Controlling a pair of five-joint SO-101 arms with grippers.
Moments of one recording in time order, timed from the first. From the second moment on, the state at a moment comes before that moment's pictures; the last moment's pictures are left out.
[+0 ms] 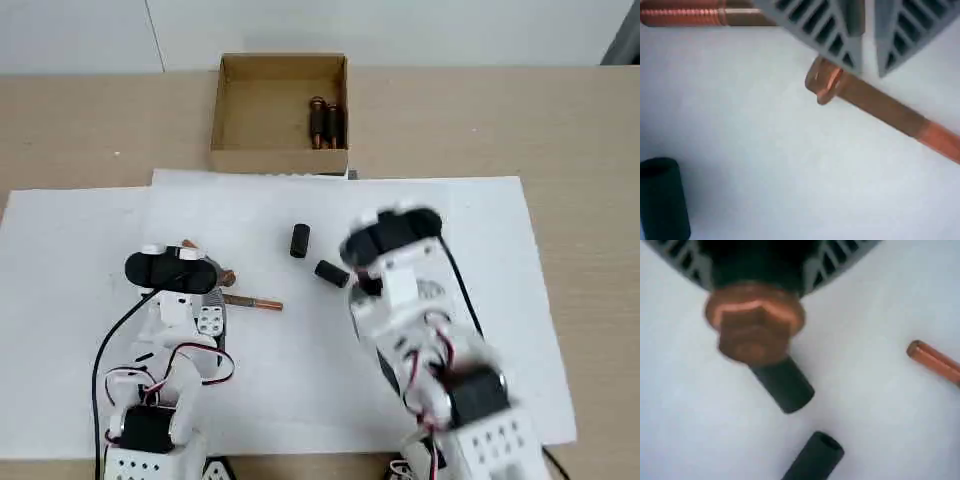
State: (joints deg) left arm 2.5 -103.4 95.9 52.7 3.3; right arm -25.3 -67.6 55.1 63.6 -3.2
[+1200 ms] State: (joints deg) left arm 2.5 -103.4 95.9 52.7 3.3; right arm -20.0 47.6 -60.7 55.1 18.4
